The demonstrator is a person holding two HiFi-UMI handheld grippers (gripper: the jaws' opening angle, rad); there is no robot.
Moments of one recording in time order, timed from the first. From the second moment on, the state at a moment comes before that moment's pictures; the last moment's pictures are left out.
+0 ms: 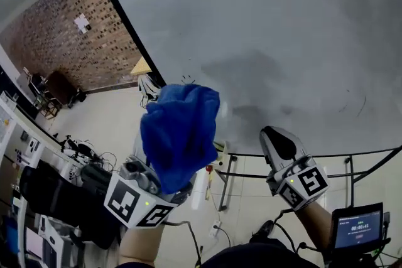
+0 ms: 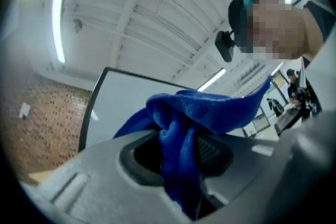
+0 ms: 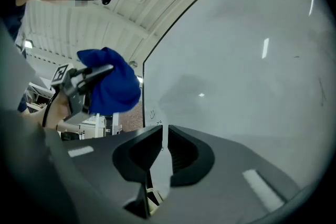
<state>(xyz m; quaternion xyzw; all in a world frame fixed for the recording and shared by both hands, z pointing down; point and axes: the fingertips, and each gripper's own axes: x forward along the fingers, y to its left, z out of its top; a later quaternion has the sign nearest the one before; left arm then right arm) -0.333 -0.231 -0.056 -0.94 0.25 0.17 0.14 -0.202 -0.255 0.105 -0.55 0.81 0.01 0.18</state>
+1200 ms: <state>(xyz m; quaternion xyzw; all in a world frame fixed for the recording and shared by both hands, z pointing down) -0.254 0.066 0.208 -0.97 0.18 0.01 -0.14 -0.179 0.086 0.181 -0.64 0.76 0.05 0.03</state>
